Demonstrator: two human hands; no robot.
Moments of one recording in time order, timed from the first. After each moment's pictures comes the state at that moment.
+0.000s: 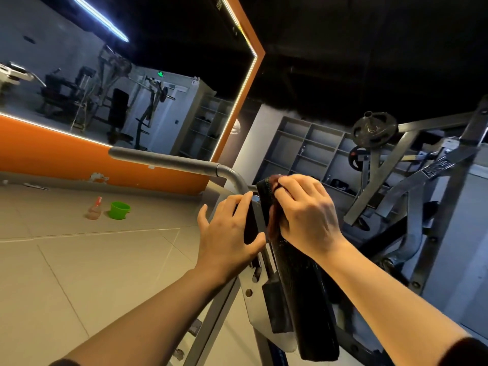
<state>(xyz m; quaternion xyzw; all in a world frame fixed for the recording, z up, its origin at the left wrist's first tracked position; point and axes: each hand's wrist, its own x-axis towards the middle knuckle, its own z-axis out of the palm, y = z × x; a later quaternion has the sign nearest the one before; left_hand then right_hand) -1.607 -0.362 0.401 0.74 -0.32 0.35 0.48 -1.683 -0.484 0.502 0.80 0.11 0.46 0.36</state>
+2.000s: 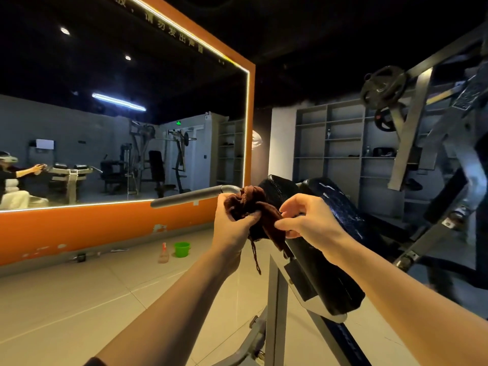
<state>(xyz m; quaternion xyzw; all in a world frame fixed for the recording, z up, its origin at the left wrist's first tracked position) -1.702 -0.316 0.455 0.54 -0.30 0.04 0.79 -1.767 -0.453 0.480 0.84 0.00 0.32 -0.44</state>
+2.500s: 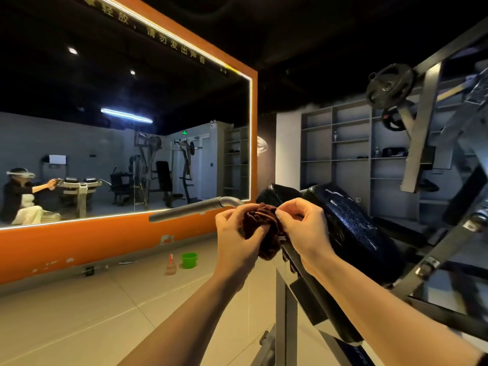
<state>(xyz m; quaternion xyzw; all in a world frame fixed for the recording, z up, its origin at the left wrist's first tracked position) -1.688 -0.341 0.450 0.62 -0.32 0.19 0.69 -1.720 -0.460 0.471 0.73 -0.01 0.46 -0.51</state>
